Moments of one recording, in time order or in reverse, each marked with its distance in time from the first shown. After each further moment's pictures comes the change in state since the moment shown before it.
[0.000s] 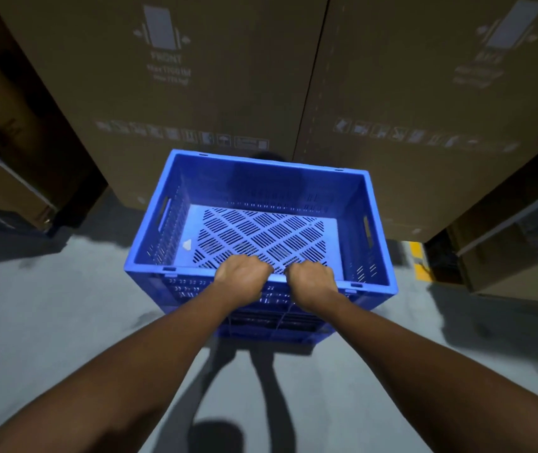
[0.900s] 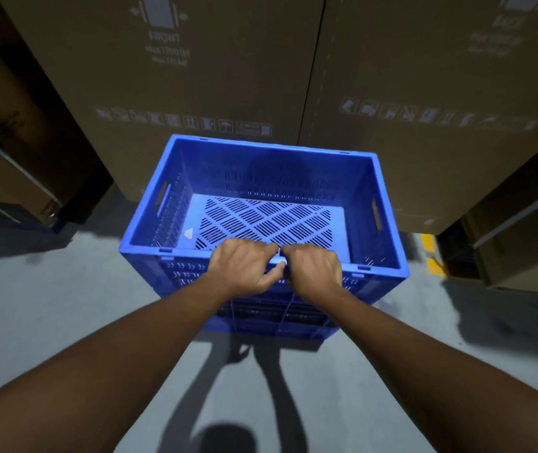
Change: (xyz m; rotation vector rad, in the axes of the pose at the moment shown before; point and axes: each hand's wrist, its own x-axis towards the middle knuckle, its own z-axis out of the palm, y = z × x) left_hand -0.004 -0.005 0.030 0.009 0.342 0.078; right_hand -0.002 -0.005 0.020 0.067 0.275 -0.035
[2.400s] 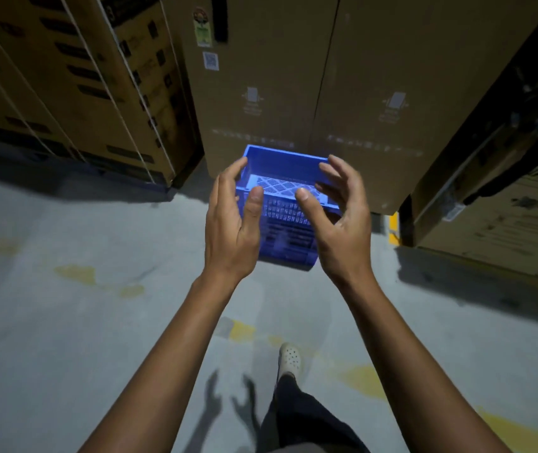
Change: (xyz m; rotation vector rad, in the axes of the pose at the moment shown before) left_hand -0.418 0.276 -0.588 -0.945 0.808 -0.562; right_hand -0.541 -0.151 -0.523 1.348 0.517 -0.041
